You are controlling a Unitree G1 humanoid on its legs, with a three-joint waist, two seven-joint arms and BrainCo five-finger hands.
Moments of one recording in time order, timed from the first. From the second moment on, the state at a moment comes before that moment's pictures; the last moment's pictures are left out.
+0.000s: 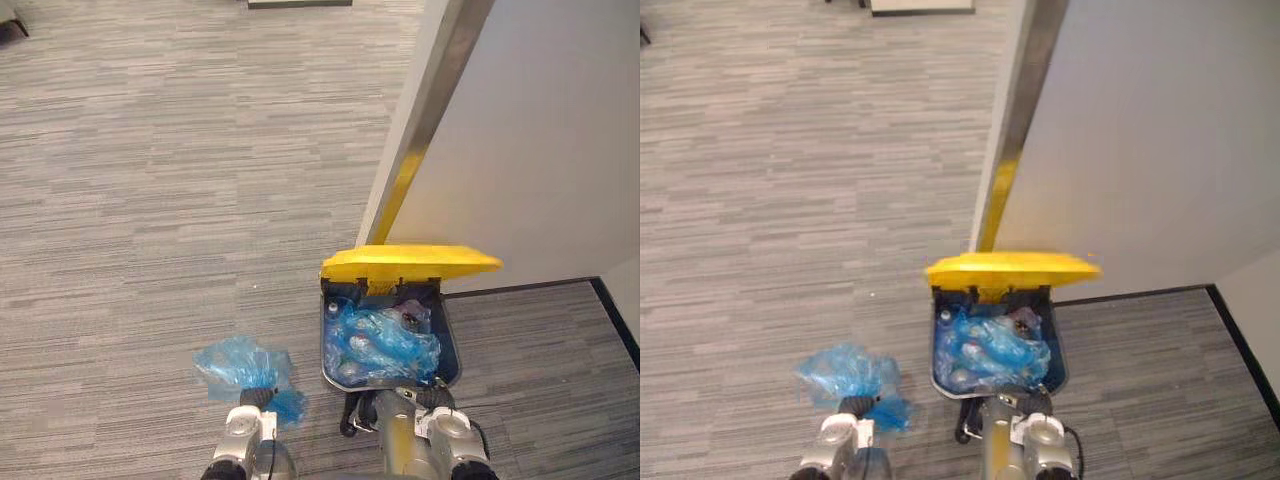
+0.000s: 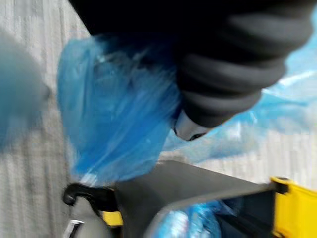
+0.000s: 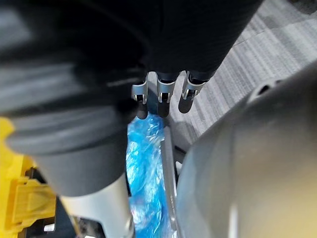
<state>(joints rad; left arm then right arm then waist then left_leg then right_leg) -0.08 0.00 0.09 0.91 0.04 -0.04 0.11 -0.09 0.00 -0.15 0.88 -0.11 0.03 -0.16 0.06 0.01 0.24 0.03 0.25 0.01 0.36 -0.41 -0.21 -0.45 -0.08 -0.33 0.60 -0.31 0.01</state>
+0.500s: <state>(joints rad) -0.08 0.16 0.02 0.75 0.01 -0.07 0.13 -0.59 -0.26 0.17 0.84 -0.20 0.01 -0.13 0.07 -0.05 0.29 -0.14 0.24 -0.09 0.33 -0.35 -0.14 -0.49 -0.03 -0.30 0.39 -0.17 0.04</state>
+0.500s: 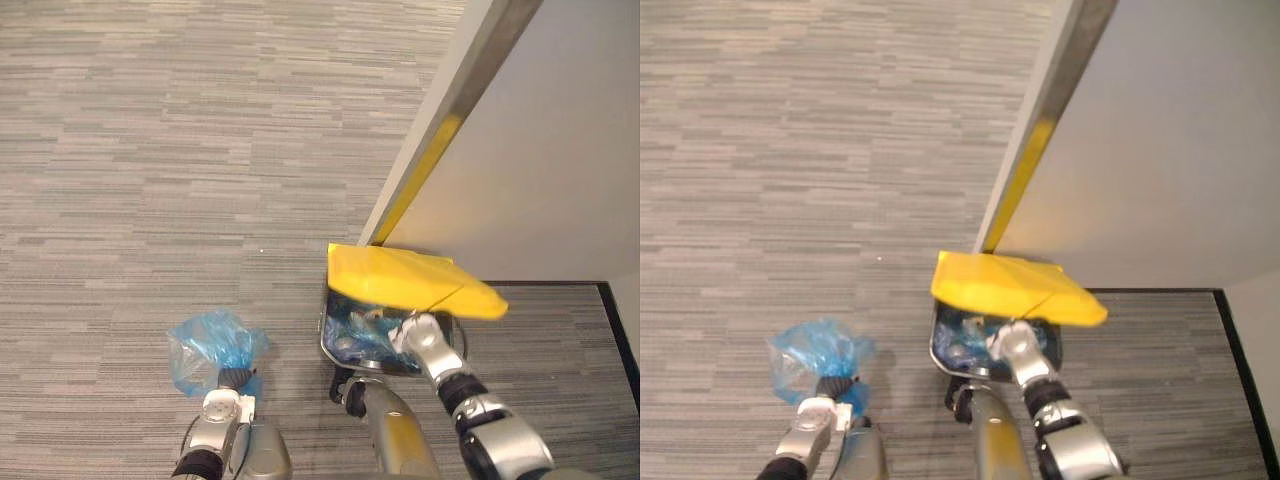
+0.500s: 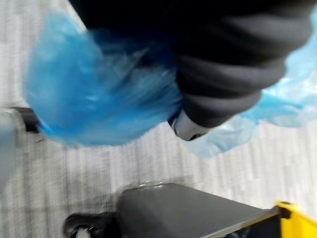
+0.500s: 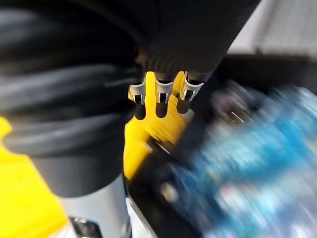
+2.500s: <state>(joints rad) -0.88 0.00 -0.50 0.79 -0.02 -0.05 0.15 -1.12 -0.44 0.36 0.55 0.00 0.04 -0.17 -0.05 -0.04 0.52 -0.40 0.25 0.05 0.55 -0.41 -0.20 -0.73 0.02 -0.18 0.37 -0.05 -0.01</state>
